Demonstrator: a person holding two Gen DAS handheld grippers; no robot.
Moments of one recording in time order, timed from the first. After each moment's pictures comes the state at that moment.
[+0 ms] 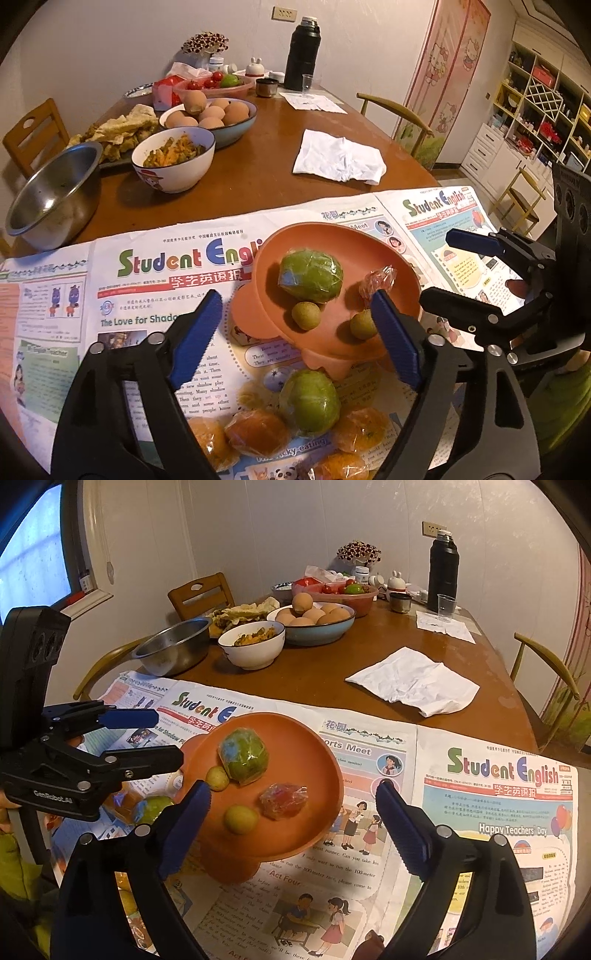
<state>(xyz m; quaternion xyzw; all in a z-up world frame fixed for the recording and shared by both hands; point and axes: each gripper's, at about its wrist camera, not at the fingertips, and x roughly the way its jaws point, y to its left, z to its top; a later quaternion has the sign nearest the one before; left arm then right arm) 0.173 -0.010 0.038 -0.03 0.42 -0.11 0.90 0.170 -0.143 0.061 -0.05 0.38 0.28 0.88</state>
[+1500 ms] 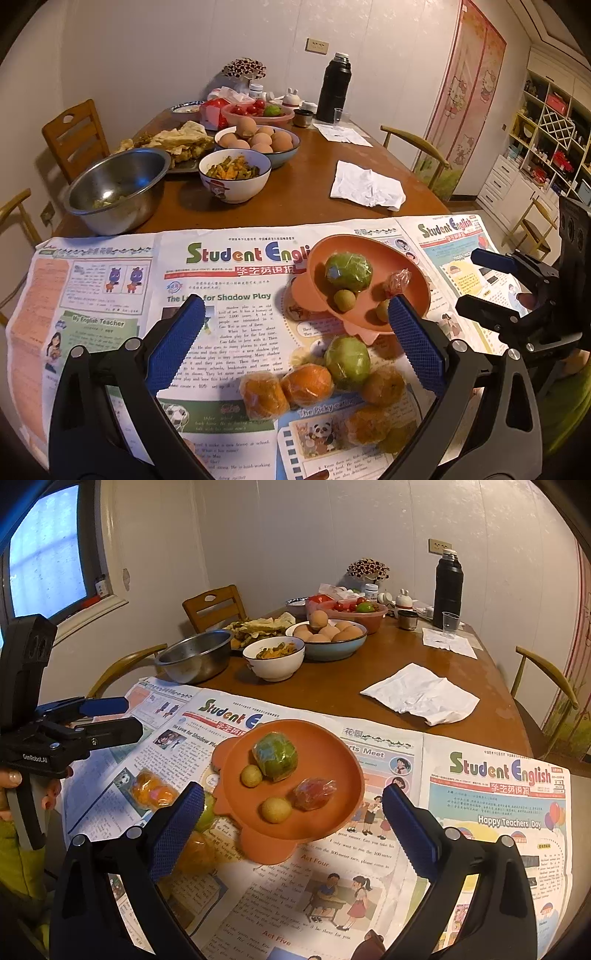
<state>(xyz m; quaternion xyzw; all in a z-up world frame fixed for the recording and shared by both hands) 0.117 0.036 0.065 -0.05 0.37 -0.06 0.93 0.132 -0.140 0.082 -0.05 0.36 0.29 0.89</state>
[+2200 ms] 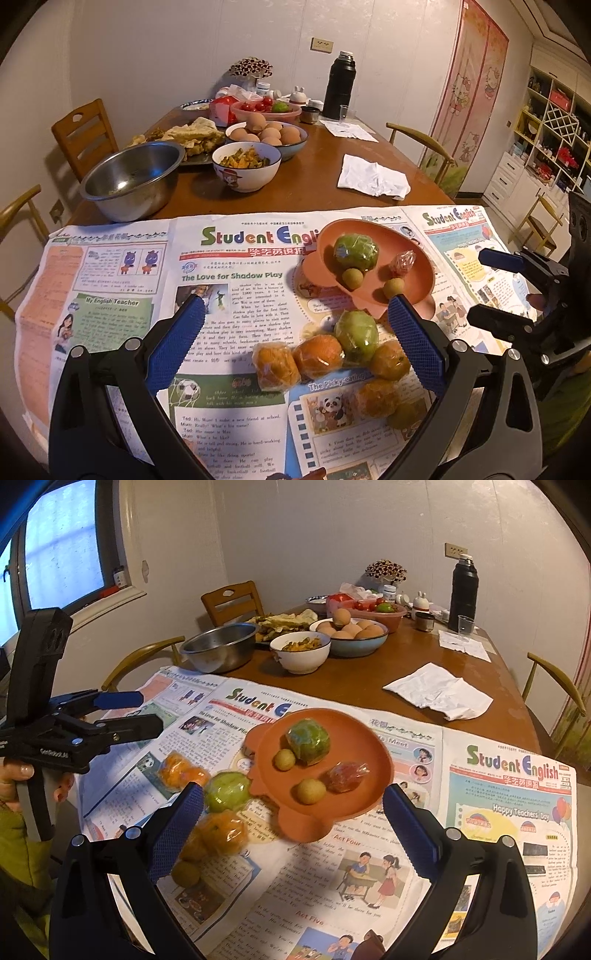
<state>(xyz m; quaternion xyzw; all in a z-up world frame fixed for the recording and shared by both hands) 0.092 0.040 0.060 -0.04 0.37 -0.05 0.93 0.105 -0.127 0.081 -0.06 0.36 0.32 0.88</state>
